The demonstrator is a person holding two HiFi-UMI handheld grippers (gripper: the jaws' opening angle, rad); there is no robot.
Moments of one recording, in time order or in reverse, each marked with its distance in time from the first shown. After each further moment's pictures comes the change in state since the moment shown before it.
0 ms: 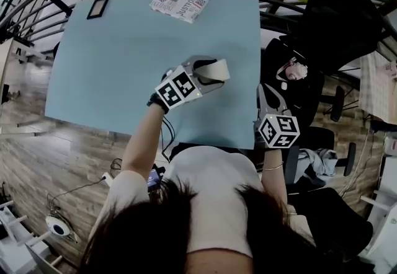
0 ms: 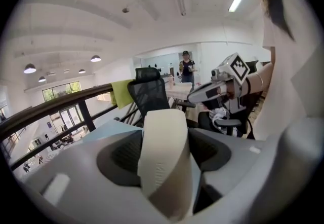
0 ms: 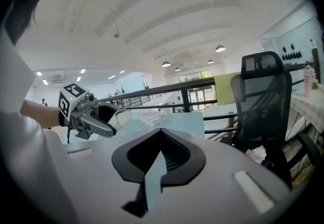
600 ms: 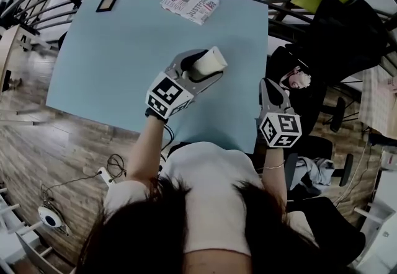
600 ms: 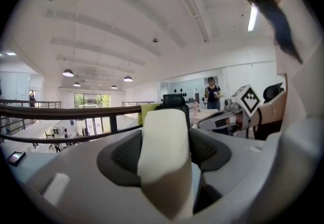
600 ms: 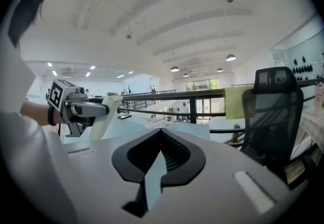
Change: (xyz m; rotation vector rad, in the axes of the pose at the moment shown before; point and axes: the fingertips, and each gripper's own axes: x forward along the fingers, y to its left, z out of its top) left arm -0.079 0.036 0.042 -0.153 -0.308 0.304; right arm 0.017 0.025 0.040 -0.118 -0.057 0.057
